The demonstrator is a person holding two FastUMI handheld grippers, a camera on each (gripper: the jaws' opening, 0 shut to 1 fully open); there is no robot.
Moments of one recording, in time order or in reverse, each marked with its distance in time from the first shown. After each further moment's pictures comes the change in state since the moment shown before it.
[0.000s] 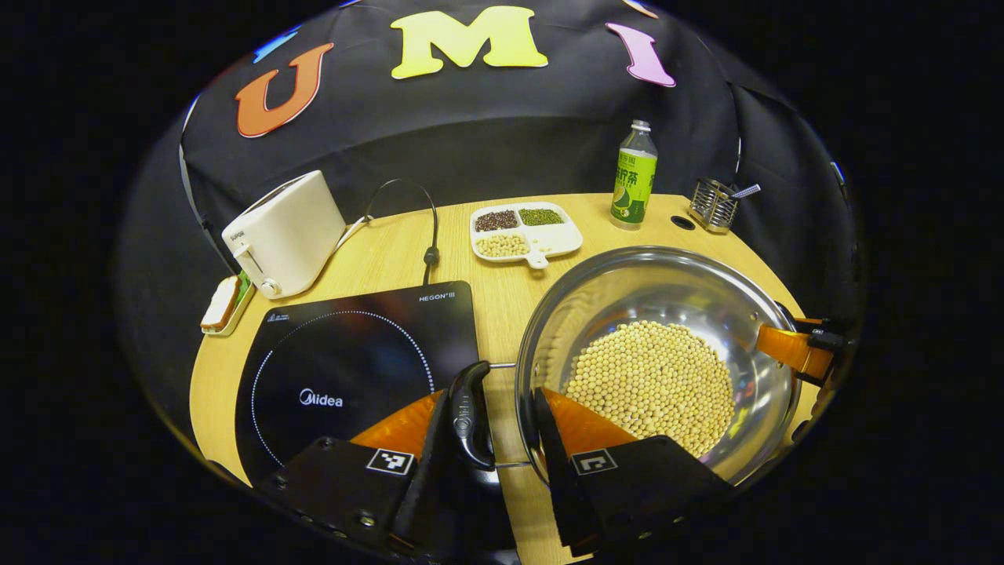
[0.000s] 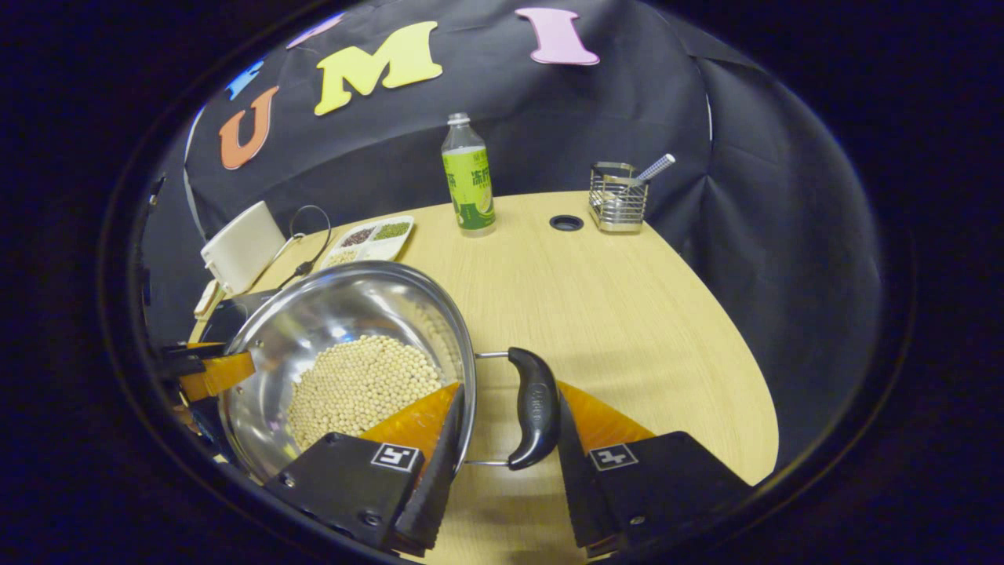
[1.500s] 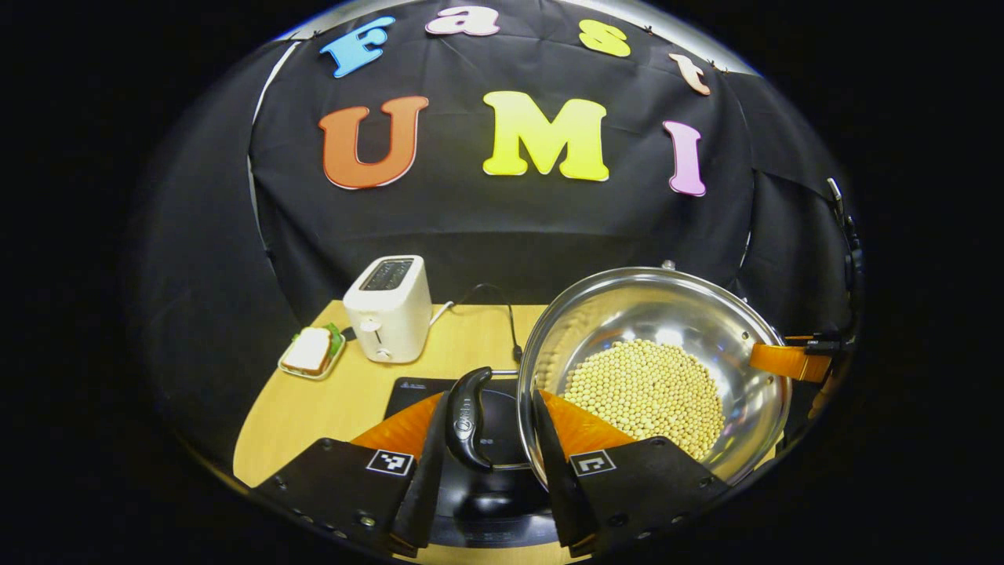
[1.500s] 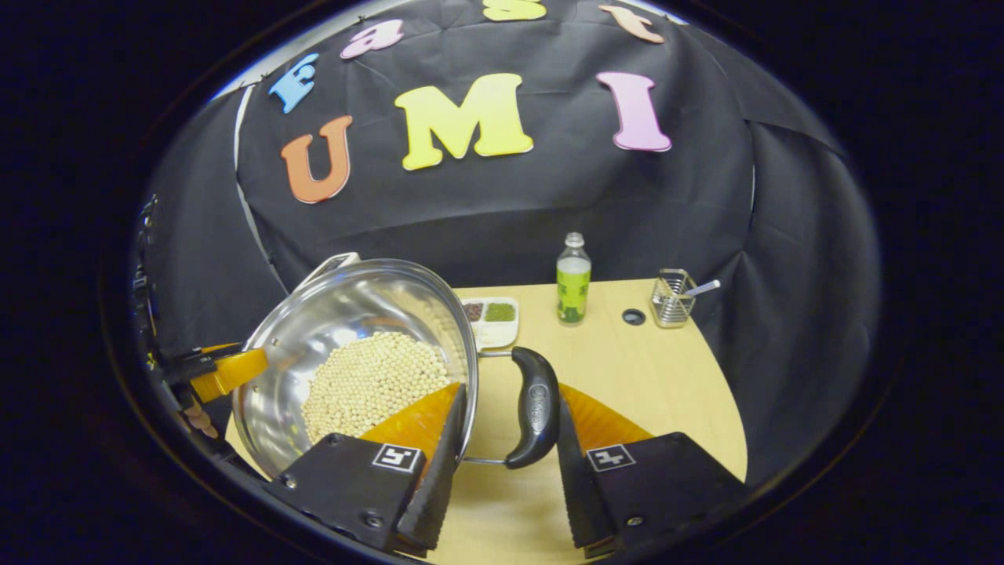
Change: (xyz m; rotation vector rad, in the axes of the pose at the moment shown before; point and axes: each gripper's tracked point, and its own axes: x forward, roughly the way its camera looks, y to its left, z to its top) left arm -0.158 0.144 0.099 -0.109 -0.278 0.065; right arm -0.138 0.170 0.112 -0.087 -0.122 0.146
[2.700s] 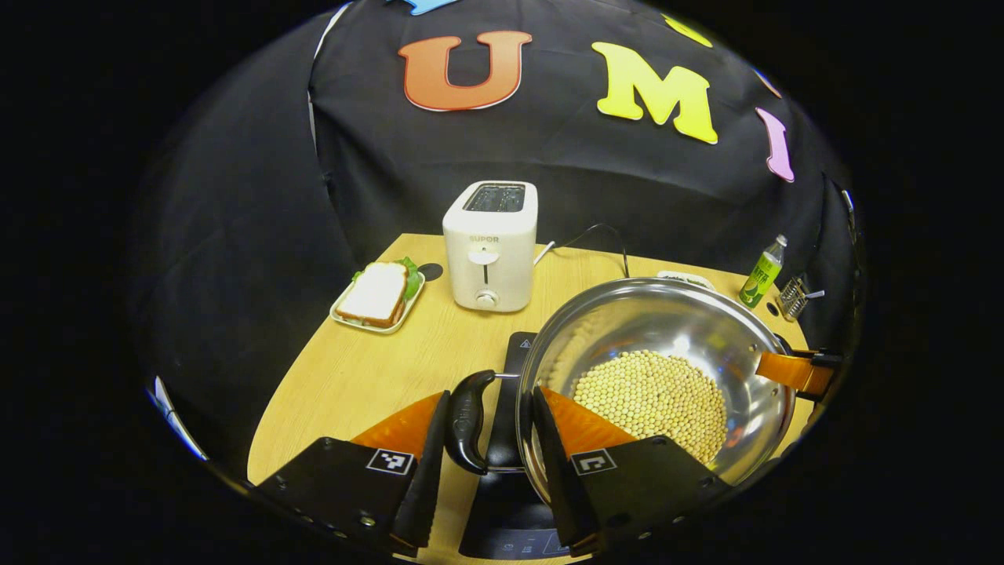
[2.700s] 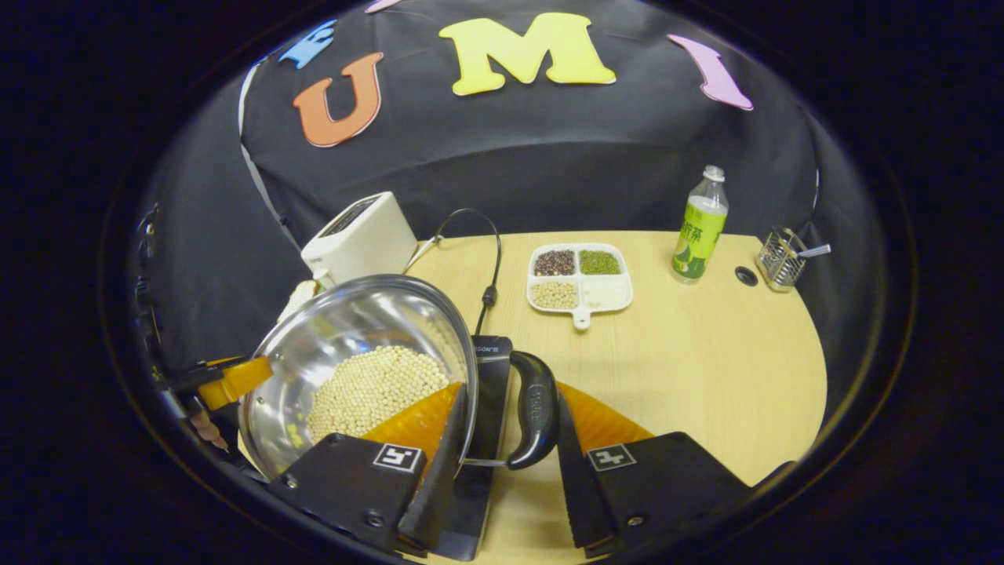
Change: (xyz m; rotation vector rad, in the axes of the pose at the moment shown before) left arm 0.069 0.134 -0.092 -0.105 0.229 0.162; right arm 0.141 0.119 -0.068 0.005 0.190 0.080
